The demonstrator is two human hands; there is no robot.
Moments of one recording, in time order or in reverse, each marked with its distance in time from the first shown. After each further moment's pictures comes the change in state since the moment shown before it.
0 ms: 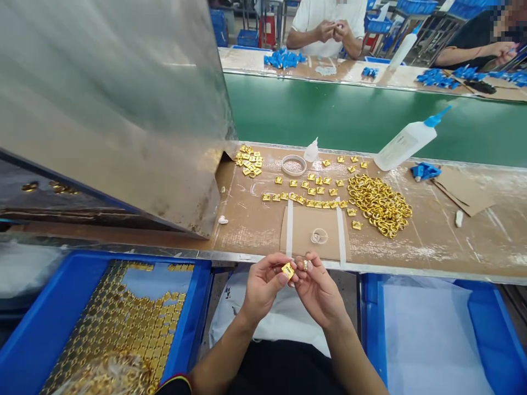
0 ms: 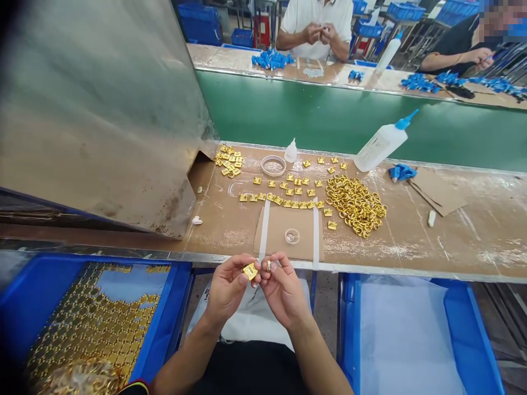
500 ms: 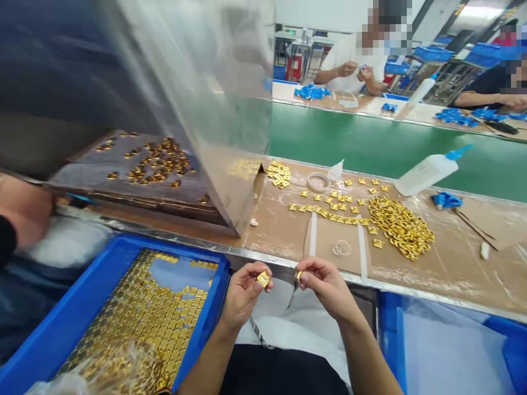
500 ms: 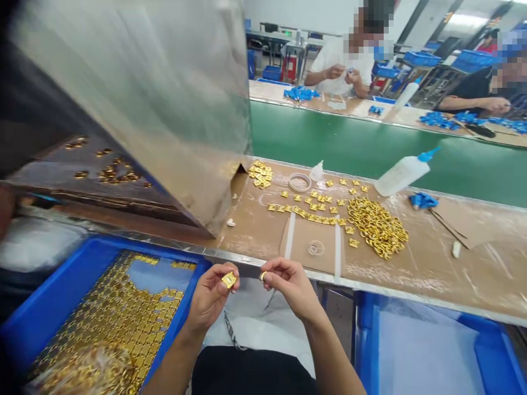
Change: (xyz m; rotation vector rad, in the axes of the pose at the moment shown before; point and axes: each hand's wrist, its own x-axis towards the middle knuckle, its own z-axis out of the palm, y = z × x) left_hand -0.037 0.043 -0.072 0.022 0.161 0.084; right_hand 0.016 -0.003 0.034 -0.719 -0.248 -0.062
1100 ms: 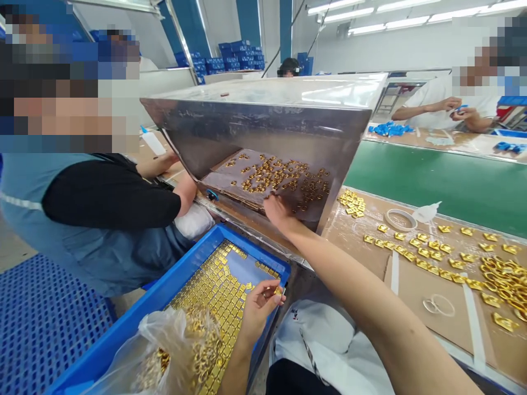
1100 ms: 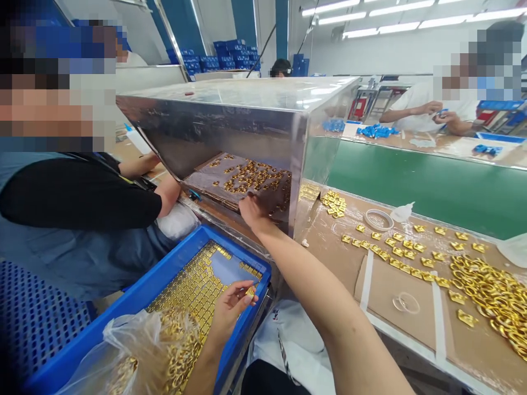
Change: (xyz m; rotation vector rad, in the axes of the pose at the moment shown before) left_hand -0.058 0.028 -0.100 0.156 0.467 0.097; right_hand 0.184 -0.064 0.274 -1.655 -0.429 -0.544
